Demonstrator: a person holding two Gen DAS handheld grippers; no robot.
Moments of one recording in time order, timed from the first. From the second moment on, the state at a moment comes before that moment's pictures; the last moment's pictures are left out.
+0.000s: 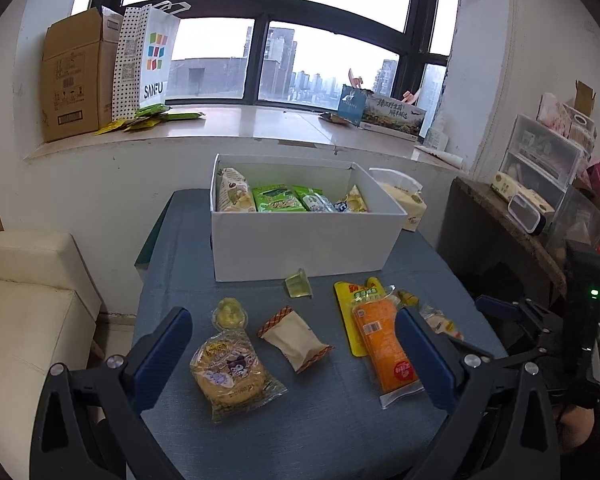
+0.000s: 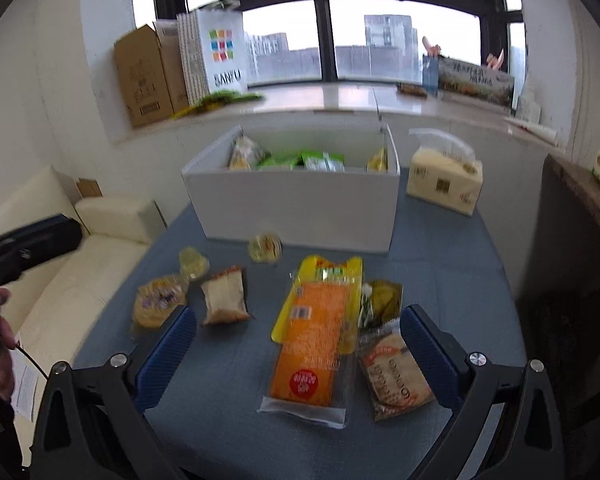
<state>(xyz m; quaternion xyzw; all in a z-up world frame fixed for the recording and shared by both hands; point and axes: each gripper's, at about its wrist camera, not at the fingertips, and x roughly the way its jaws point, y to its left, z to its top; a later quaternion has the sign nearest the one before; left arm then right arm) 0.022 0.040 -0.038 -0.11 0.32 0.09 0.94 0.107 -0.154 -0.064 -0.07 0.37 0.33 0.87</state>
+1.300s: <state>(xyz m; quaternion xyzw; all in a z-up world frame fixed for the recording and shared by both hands) 0.072 0.090 -0.168 -0.12 0.48 0.12 0.86 0.123 -0.158 -0.092 -0.04 0.41 0.32 0.86</state>
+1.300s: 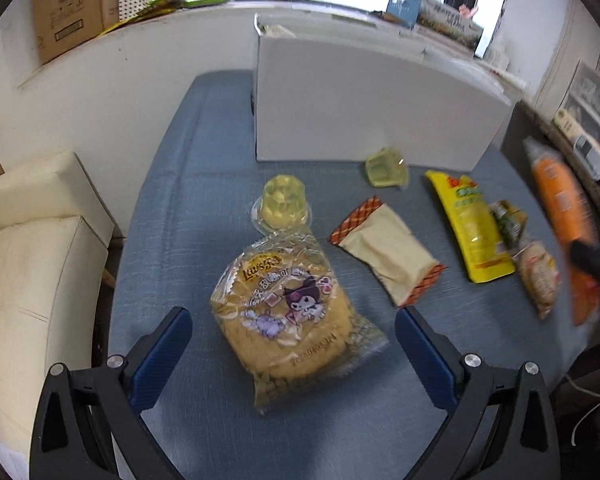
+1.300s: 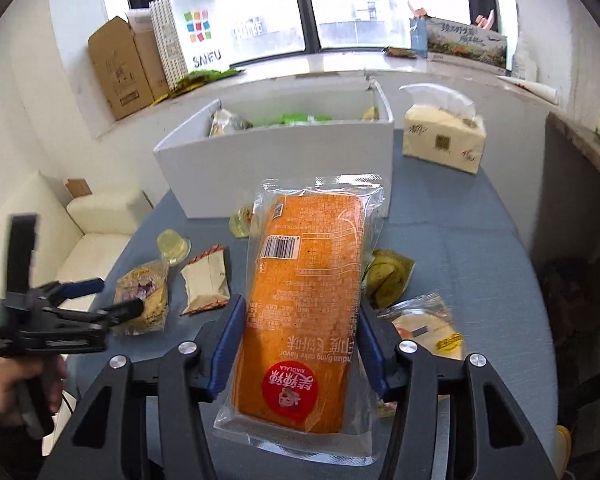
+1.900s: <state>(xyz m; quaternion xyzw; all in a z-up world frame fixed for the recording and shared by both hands) 0.062 0.090 -0.139 -0.12 0.40 0.07 0.90 0.118 -0.164 -0.084 -0.03 0.39 0.33 0.86</state>
